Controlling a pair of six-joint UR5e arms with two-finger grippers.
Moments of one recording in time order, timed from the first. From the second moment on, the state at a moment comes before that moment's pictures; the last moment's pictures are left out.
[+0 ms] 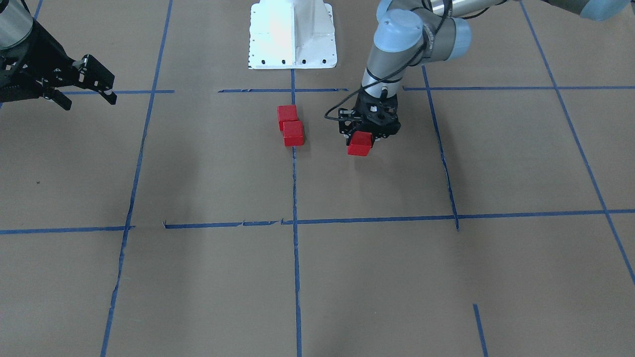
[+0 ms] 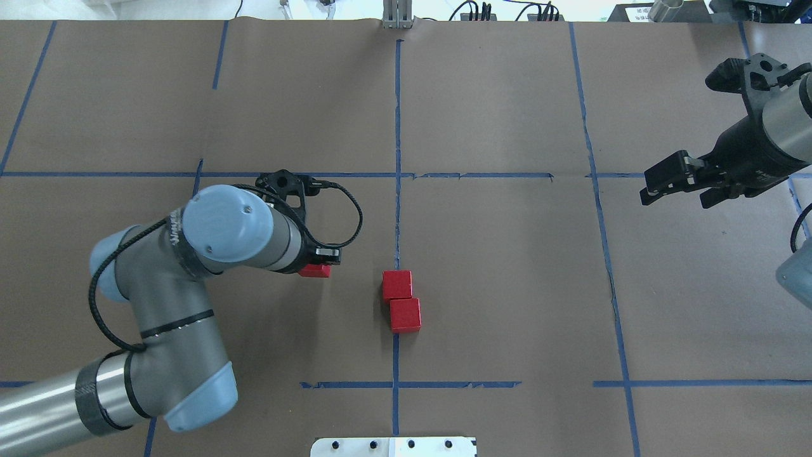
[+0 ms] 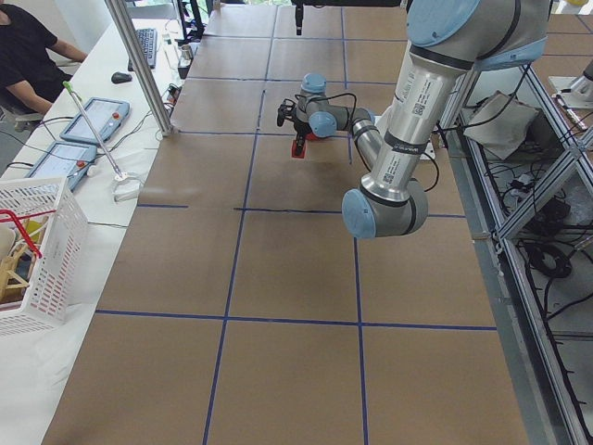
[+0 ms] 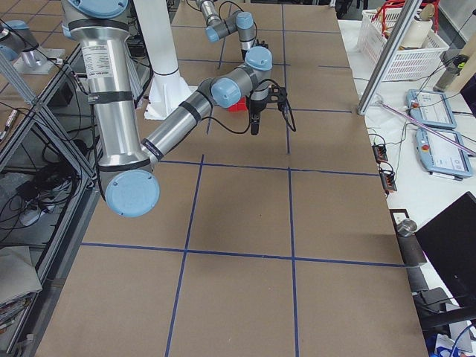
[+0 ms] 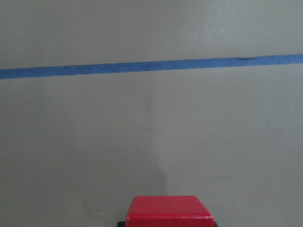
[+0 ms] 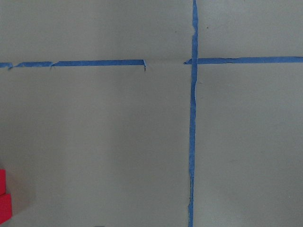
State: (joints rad) left arm -0.44 -2.10 -1.81 -1.69 -1.72 -1.27; right arm 0.99 -1.43 2.18 -1.70 2.29 0.82
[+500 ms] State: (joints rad) left arm -0.37 -2.18 -1.81 -1.56 -1.68 -1.85; right arm 0.99 -1.43 2.18 -1.70 2.29 0.82
